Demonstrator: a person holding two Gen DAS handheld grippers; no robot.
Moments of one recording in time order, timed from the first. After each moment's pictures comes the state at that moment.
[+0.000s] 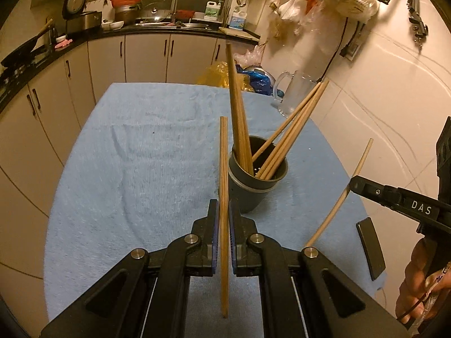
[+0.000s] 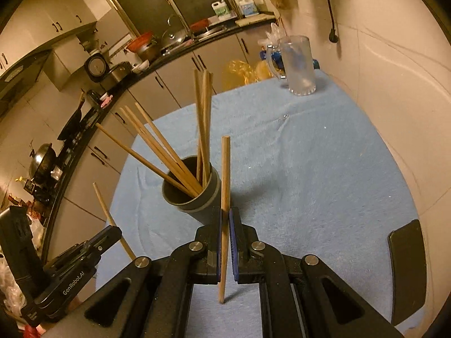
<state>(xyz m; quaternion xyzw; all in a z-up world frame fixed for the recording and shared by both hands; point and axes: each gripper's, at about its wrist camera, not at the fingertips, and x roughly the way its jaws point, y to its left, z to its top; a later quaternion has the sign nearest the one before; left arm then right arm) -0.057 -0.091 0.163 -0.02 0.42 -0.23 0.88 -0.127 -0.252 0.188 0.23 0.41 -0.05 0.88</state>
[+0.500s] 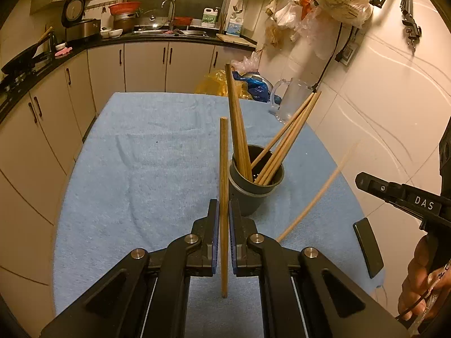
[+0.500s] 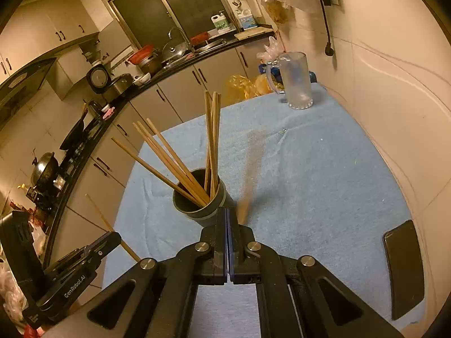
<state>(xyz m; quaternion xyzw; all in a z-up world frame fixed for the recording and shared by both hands) -0.060 -0.082 0.173 -0.02 0.41 -0.24 0.88 -0.138 -0.249 0.207 0.23 0.38 -0.06 0.89</state>
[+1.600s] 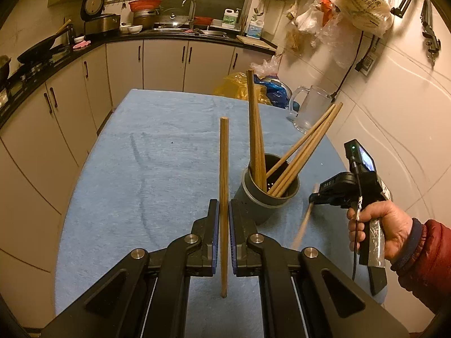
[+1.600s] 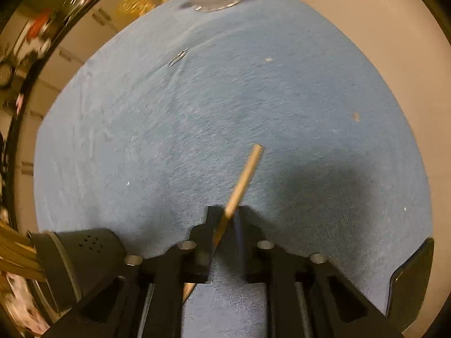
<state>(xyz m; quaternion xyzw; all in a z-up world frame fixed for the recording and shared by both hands) -0.050 -0.082 0.174 -0.03 0.41 -0.19 0.89 0.007 -0.367 0.046 0.29 0.59 -0.16 0.73</state>
